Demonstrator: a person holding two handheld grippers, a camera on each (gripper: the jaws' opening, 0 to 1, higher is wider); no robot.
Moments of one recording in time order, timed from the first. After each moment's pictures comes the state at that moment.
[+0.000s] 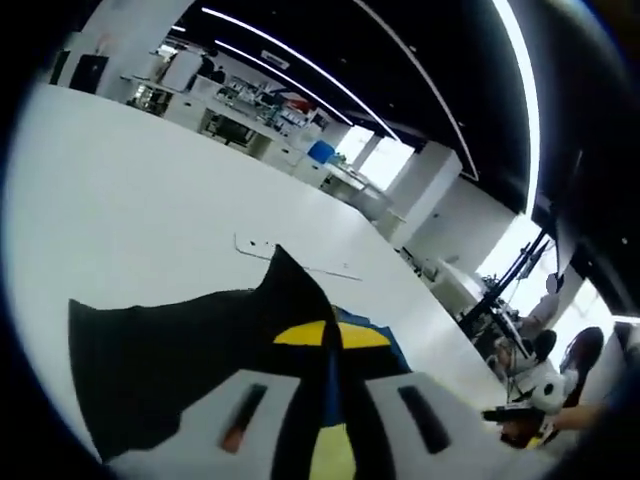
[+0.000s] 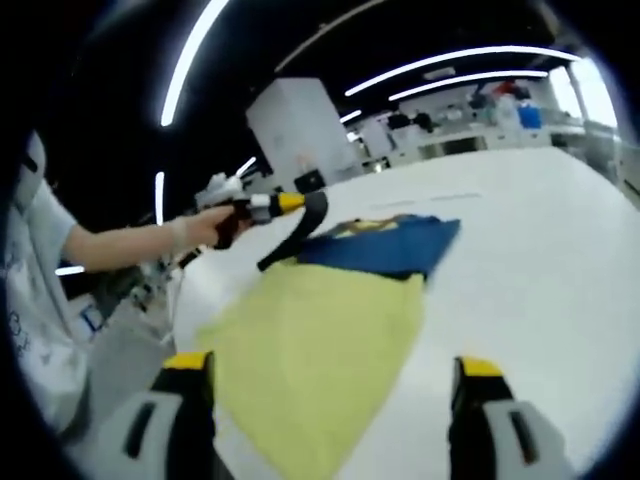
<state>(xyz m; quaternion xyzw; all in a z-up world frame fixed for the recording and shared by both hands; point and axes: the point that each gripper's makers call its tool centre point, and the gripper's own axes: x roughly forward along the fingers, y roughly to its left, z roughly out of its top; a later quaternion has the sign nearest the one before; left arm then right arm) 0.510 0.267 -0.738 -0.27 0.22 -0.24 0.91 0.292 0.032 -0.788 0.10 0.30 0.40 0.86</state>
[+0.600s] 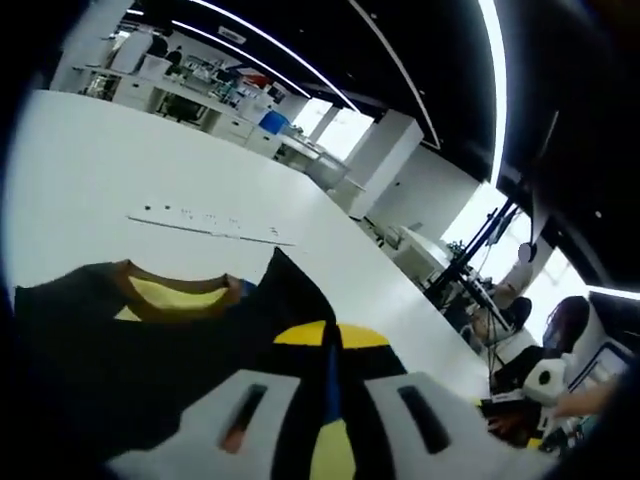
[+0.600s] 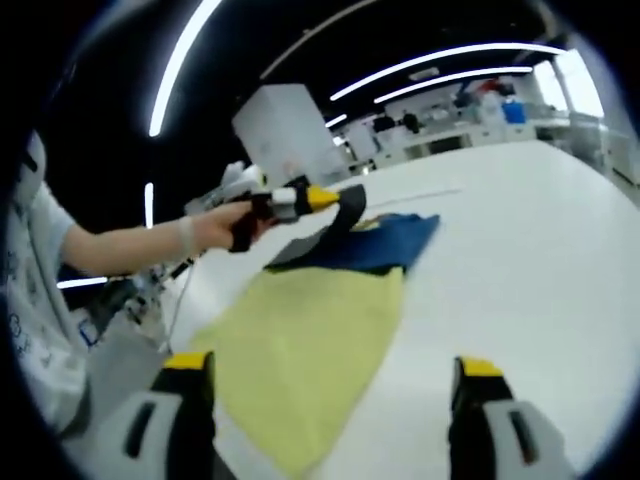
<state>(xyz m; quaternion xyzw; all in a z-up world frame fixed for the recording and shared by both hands) 0.505 0.141 -0.755 -0.23 0.25 -0.33 0.88 0.290 0.013 -0.792 0.12 0.30 0.38 0.87</state>
